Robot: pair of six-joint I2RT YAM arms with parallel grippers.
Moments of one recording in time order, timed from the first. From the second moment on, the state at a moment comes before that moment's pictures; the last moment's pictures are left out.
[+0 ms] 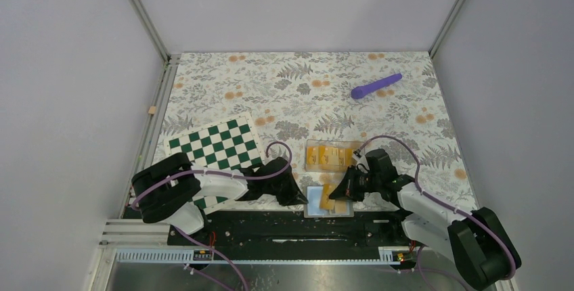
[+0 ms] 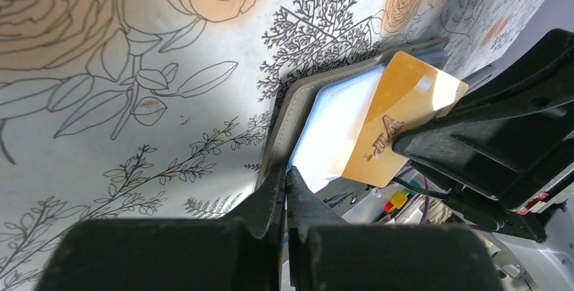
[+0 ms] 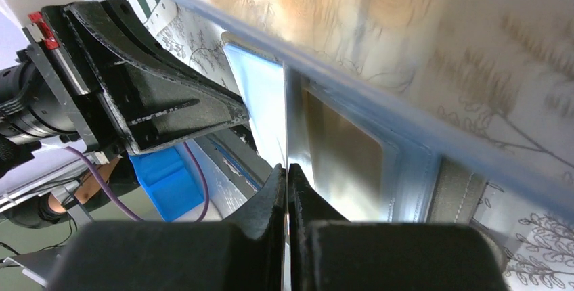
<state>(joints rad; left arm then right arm) -1.07 1.52 0.51 0.16 0.19 -1.43 0.44 1.00 0.19 -0.09 -0.66 0.88</state>
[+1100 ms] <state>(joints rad) -1.07 1.61 0.57 0.21 0.24 -1.41 0.50 1.02 0.33 -0.42 -0.61 0.71</state>
